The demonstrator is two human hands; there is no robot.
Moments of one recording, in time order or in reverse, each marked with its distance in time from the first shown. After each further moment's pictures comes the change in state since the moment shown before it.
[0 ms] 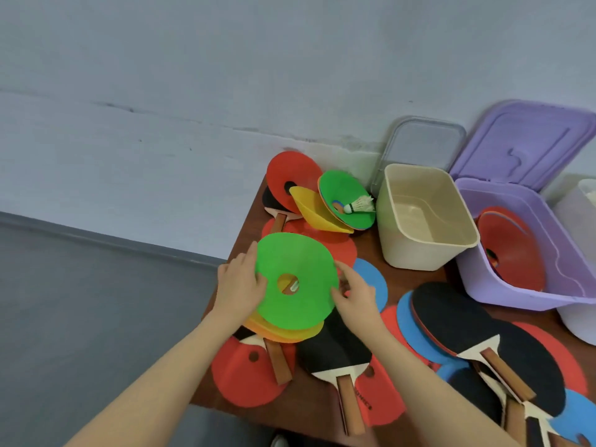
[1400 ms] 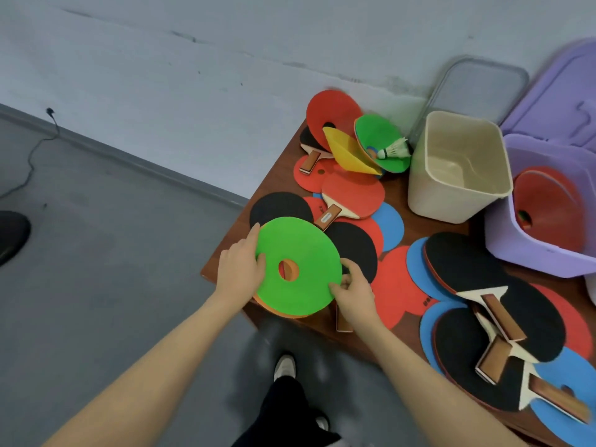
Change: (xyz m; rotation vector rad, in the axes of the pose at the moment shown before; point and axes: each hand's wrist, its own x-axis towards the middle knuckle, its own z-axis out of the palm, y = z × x) left_hand -0.150 0.000 0.009 -0.003 0.126 -0.123; right_hand -0.121 0.030 0.015 0.181 -0.222 0.220
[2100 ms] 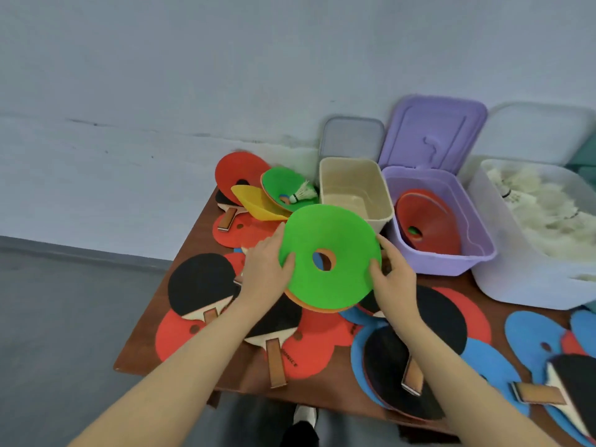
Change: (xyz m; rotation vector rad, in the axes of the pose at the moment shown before) left_hand 0.065 0.182 0.038 -0.293 0.056 0.378; right_hand 0.013 -0.010 -0.197 0.072 0.565 -0.319
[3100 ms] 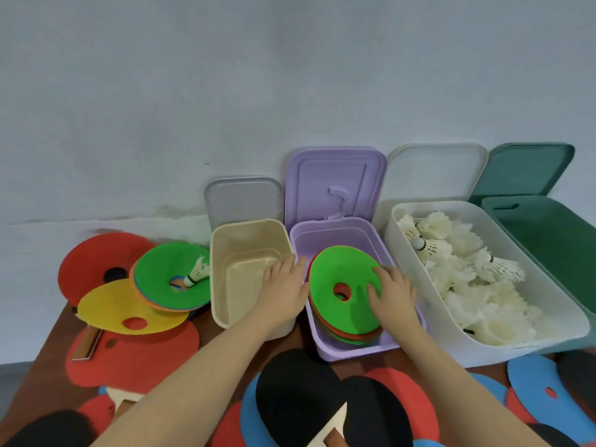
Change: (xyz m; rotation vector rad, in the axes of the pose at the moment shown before) left_hand 0.196 0.098 0.206 0.312 -0.536 0.255; right_hand 0.196 0.126 -0.110 -0.797 -0.045 0.243
